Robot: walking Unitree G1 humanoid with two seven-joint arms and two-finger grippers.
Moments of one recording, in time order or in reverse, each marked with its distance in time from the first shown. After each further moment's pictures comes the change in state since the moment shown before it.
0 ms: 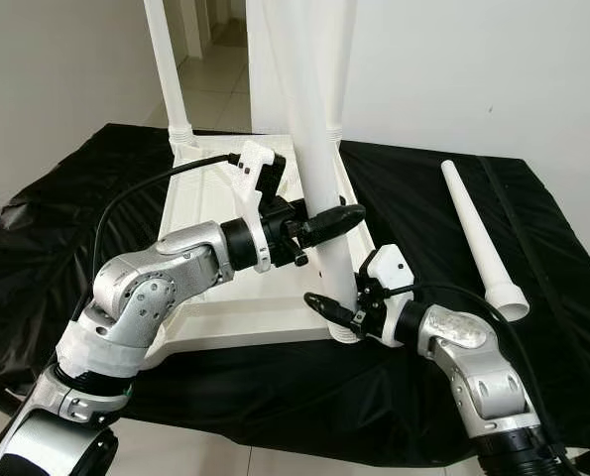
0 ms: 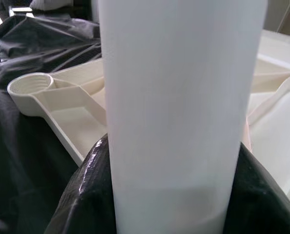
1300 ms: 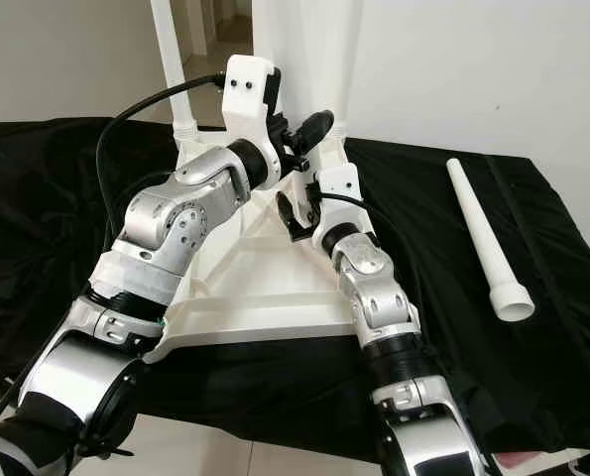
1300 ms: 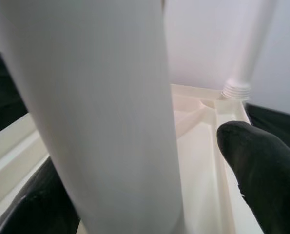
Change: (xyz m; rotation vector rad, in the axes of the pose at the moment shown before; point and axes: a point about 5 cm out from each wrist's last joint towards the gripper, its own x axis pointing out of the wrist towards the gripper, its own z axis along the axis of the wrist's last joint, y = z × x) left arm 0.029 0.058 0.049 0.225 -0.107 0.549; right arm 0.104 -0.048 0.039 0.078 -0.121 -0.712
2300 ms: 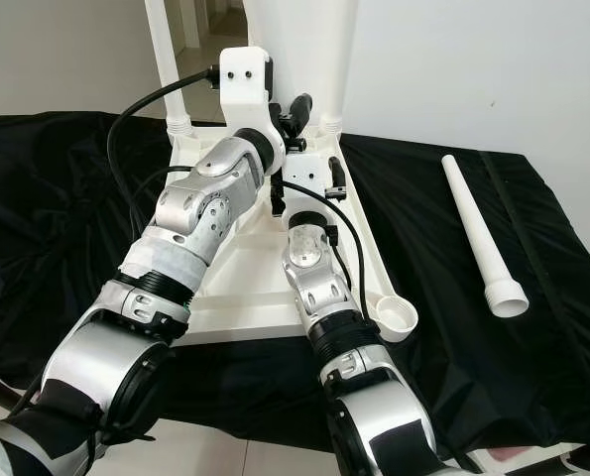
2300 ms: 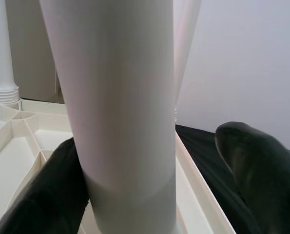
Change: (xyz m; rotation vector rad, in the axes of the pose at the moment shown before) left arm 0.019 0.000 0.002 -0.046 -0.047 0.208; right arm 0.019 0.039 0.005 -0.107 -0.111 -0.317
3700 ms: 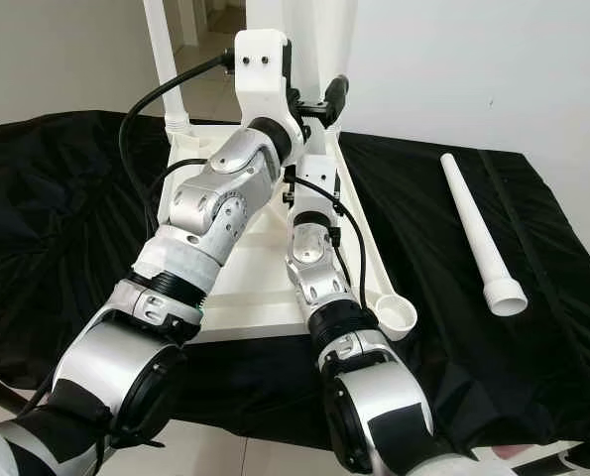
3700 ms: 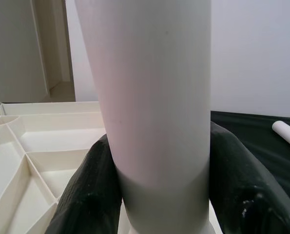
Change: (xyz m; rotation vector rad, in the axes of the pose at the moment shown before) left arm -0.001 -0.022 0.018 -0.004 -0.110 -0.076; right arm 0.010 -0.009 -0.012 0.058 0.057 -0.080
